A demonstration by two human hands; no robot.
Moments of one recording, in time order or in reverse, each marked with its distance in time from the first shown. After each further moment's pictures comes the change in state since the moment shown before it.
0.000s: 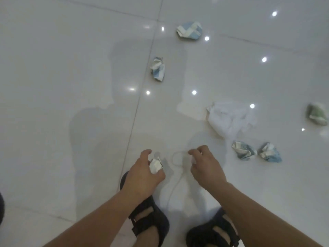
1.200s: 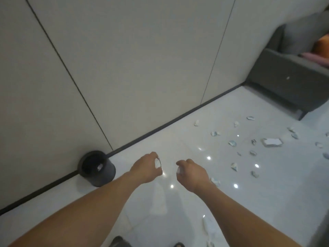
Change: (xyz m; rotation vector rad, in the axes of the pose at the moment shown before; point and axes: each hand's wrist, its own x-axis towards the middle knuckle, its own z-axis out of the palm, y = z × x) left_hand -0.609 0.096 -0.346 -0.175 0.664 0.056; right_hand -0.424 -0.458 -0.432 -0.516 0.117 -0.727
